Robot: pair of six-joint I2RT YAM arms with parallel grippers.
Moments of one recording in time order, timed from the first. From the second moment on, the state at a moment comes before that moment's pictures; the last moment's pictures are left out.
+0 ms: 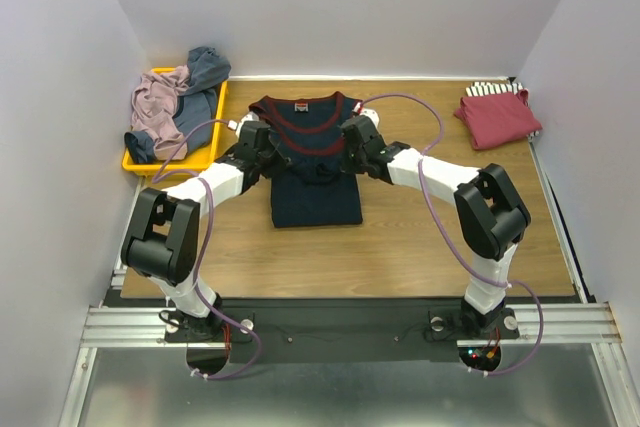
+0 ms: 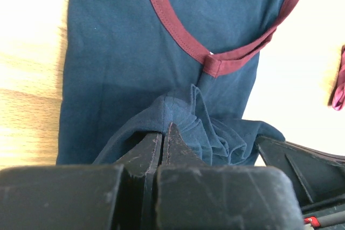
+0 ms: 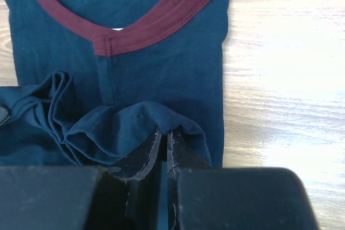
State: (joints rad) left arm -0.35 1.62 0.96 -0.03 0.02 -0.89; right arm 0.65 1.88 1.33 -0.21 0.25 0.60
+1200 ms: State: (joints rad) left arm -0.28 1.72 1.01 0.08 0.06 -0.89; right arm 0.64 2.08 1.50 -0.18 0.27 0.56
